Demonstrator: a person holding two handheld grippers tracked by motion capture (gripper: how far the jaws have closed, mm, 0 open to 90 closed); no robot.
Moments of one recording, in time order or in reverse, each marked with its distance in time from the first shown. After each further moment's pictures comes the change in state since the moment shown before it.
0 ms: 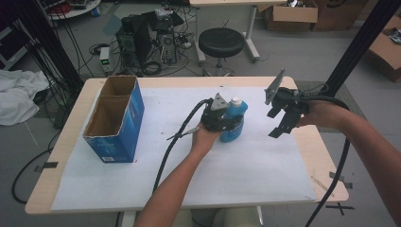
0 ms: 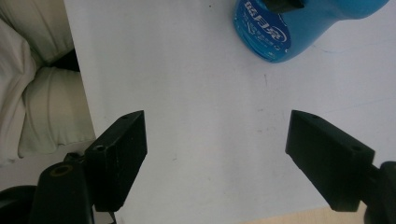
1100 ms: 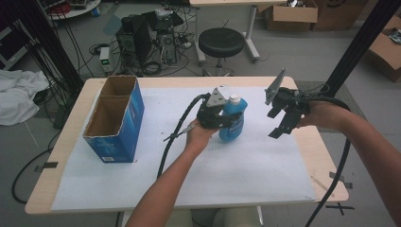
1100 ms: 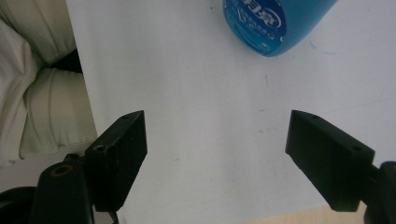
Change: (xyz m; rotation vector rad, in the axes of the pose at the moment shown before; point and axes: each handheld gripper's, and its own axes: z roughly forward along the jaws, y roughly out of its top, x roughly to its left) left arm -0.004 0.026 -0.034 -0.027 -0.032 0.070; right arm 0.004 0.001 -0.003 -0.001 -0.007 0.005
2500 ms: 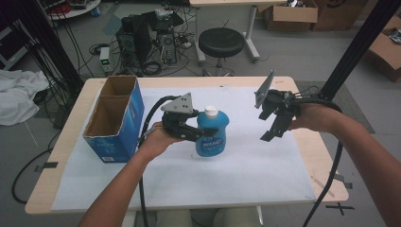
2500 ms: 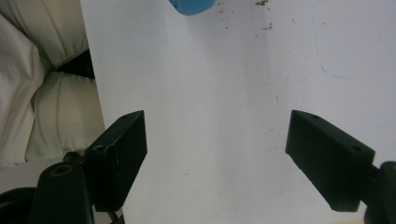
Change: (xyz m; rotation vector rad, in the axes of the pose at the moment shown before) left arm 0.009 0.001 -0.105 0.026 -0.337 0.159; right arm 0.018 0.027 0.002 0.010 -0.001 -0.044
